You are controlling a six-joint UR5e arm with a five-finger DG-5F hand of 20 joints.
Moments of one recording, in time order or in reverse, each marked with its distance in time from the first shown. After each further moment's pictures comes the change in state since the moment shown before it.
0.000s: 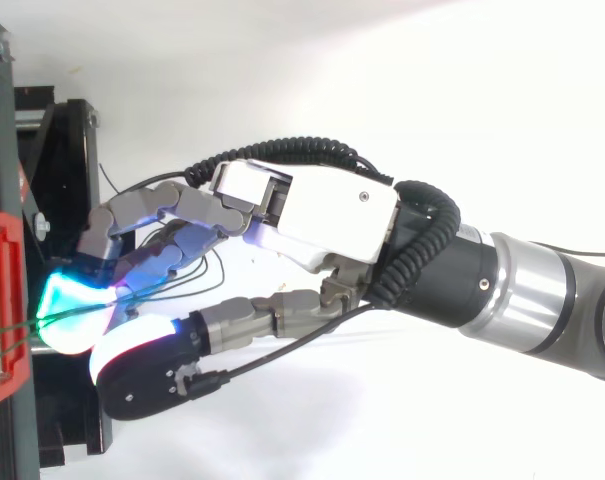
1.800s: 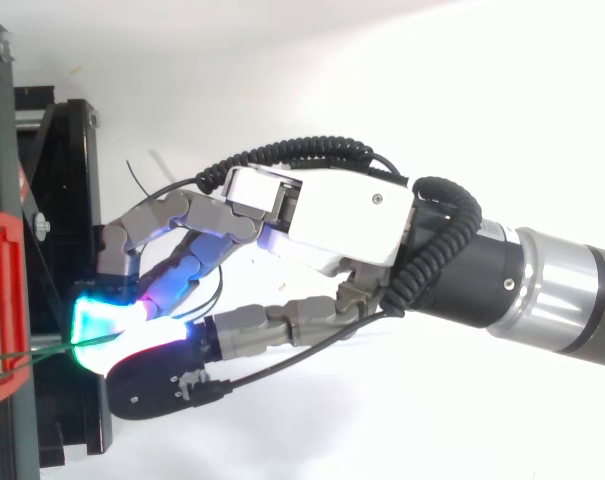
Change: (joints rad) arm -0.004 0.037 -0.001 -0.113 -0.037 -0.012
